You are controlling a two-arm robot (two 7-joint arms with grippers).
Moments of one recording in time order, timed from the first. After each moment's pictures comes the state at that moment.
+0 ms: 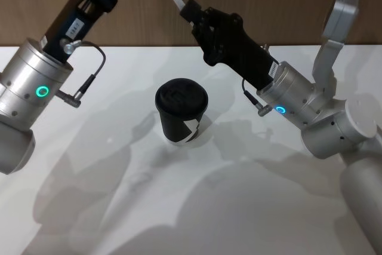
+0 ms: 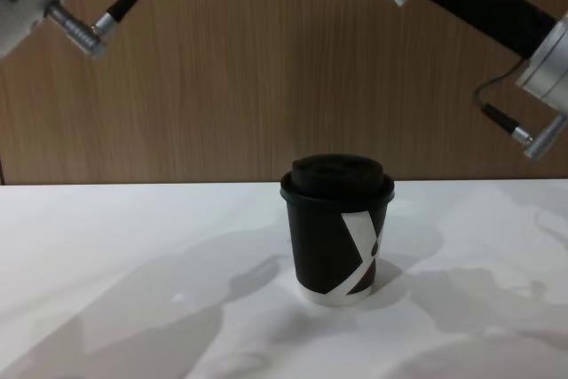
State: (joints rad) left arm -0.36 0.27 0.29 -1.65 -1.10 -0.02 -0.69; right arm 0.46 0.22 -0.33 -1.33 0.74 -0.23 0.93
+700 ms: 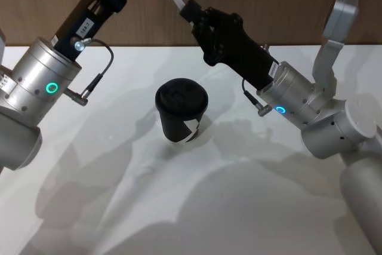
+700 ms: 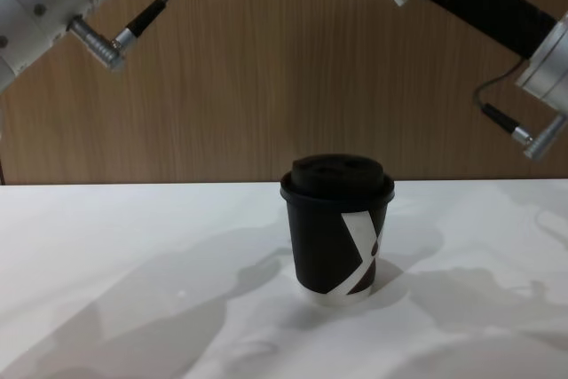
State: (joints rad) left arm -0.39 0.27 0.32 -1.60 -1.11 -0.01 -0.66; right arm 0.46 0.22 -0.33 -1.33 0.74 -0.23 0.93
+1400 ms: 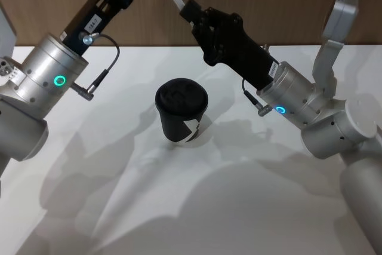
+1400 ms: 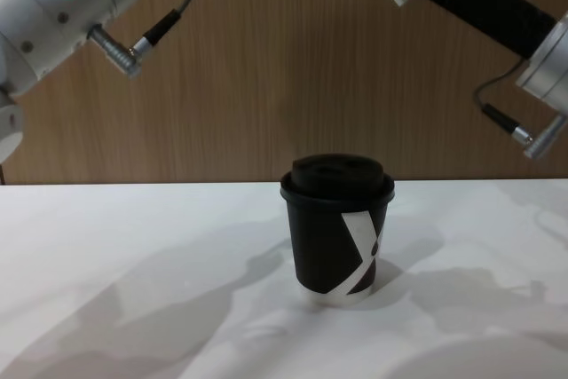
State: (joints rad) left arm -0.45 0.26 0.35 -1.53 -1.13 0.00 -0.65; right arm 0.46 0.22 -0.33 -1.33 0.74 -0.23 0.93
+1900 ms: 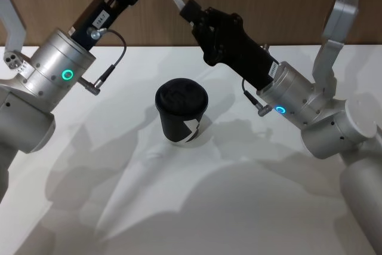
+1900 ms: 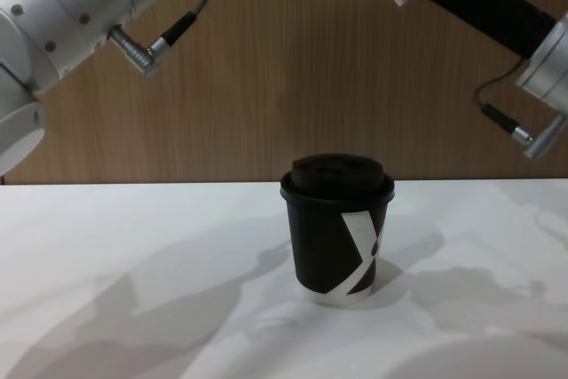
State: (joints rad) left arm -0.50 0.25 0.38 -1.47 -1.14 0.00 -0.67; right arm 0.46 0.22 -0.33 -1.33 0.74 -0.23 0.93
